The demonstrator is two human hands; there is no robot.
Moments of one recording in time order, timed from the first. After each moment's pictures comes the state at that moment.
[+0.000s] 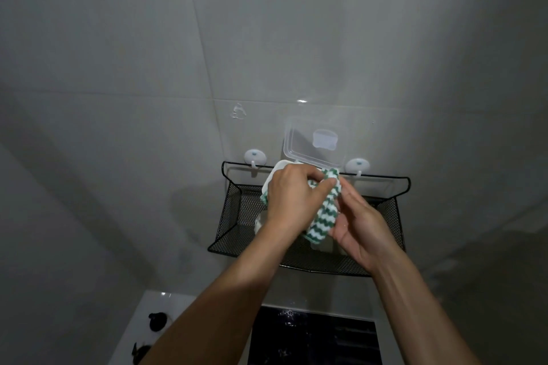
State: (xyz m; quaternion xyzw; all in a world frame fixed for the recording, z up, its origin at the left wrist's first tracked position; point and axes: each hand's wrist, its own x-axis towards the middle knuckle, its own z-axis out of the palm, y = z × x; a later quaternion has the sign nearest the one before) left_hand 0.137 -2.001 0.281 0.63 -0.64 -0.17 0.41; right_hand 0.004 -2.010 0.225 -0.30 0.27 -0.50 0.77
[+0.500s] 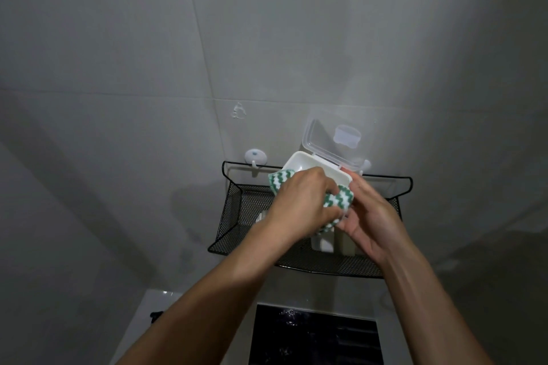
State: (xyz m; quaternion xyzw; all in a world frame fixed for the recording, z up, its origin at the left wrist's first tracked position) left_hand 0.139 -1.998 0.287 0.55 -0.79 -0.12 0.24; right_hand -0.014 -2.023 0.224 -0.32 0.29 -0.51 0.75
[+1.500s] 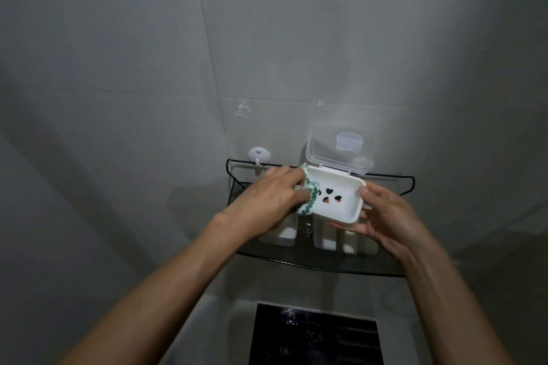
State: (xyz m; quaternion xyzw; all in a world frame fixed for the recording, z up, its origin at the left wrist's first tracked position) left_hand 0.198 -2.002 0.270 0.43 -0.89 0.06 0.13; right_hand -0.036 -2.023 0.233 -0.32 0.41 -0.48 0.71
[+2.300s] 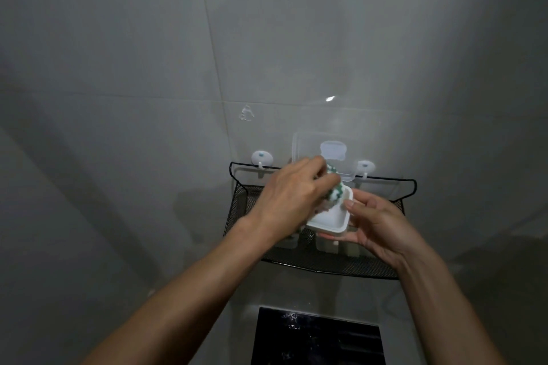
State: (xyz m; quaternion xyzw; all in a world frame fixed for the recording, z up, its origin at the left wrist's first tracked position) left_hand 0.168 -1.996 0.286 0.44 -0.85 0.12 0.25; right_hand -0.024 -2.014 0.234 -0.37 0.37 -0.41 0.75
